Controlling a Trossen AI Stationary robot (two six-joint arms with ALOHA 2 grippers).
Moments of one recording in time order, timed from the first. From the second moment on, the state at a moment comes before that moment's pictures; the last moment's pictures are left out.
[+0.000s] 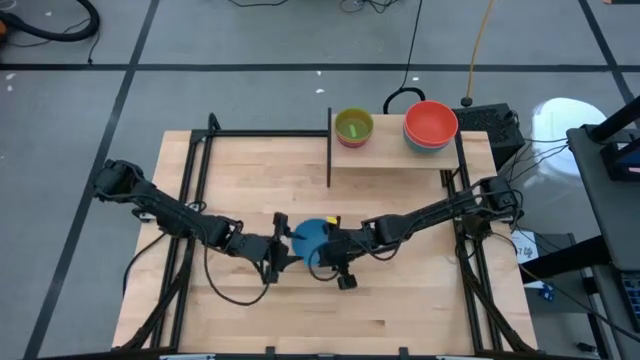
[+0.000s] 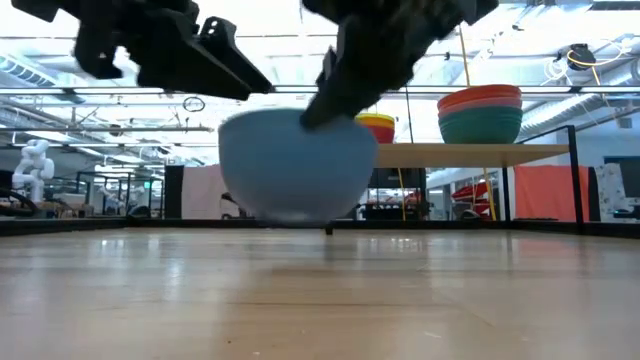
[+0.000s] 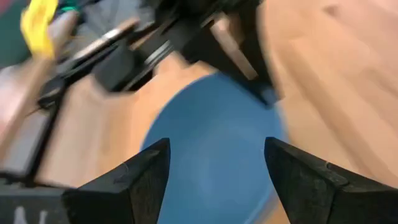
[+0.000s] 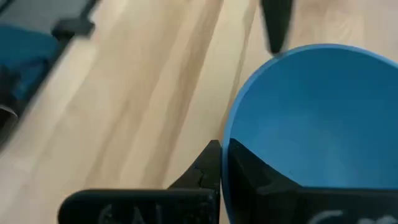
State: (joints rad) left arm -0.40 1.41 0.72 0.16 -0.38 0.28; right arm 0.23 1.79 1.18 -0.16 -0.09 0.03
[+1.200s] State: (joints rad) left arm -0.42 1.42 0.71 0.16 -0.47 -0.24; right arm 0.37 1.27 1.31 -1.00 0.43 0.58
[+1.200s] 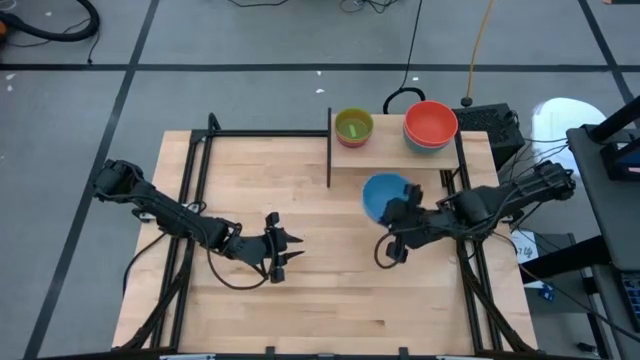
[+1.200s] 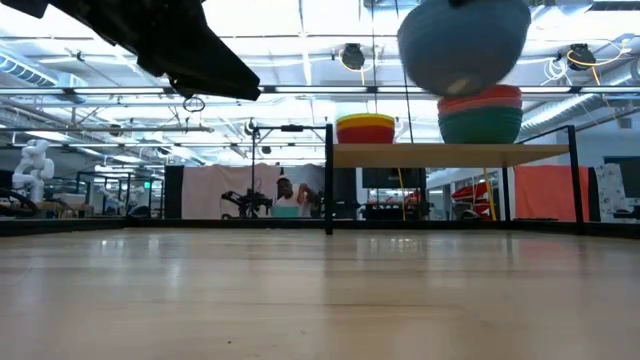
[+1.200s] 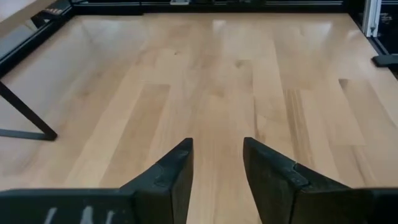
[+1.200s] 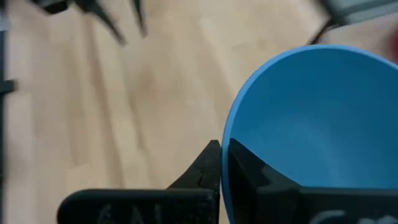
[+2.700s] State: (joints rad) left arm -0.41 1.42 0.71 0.18 -0.47 -0.25; right arm -0.45 1.26 1.63 -1.30 0.49 0.19
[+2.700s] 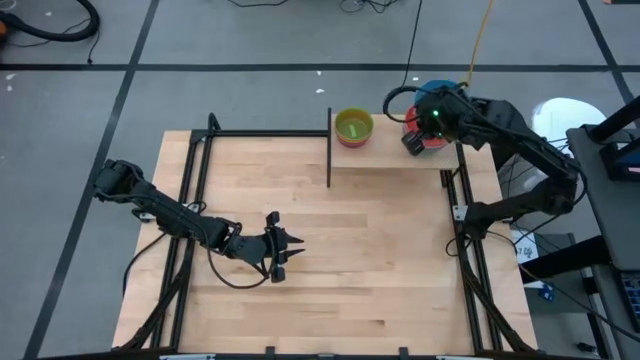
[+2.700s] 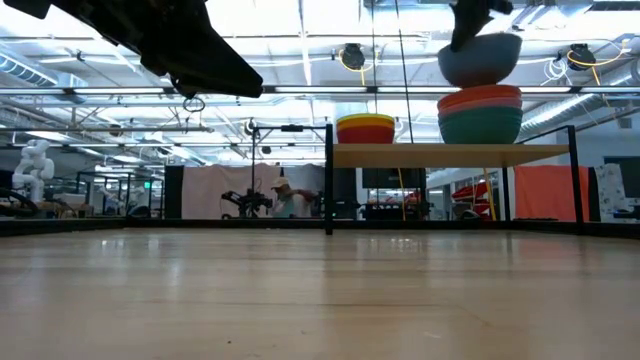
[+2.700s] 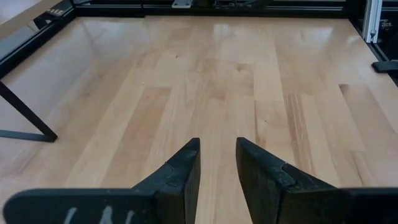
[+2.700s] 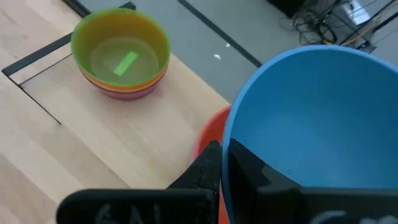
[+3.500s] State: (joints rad) left arm -0.41 1.42 0.71 0.18 -0.47 -0.27; right arm -0.56 1.26 1.42 -1.15 0.36 0.17
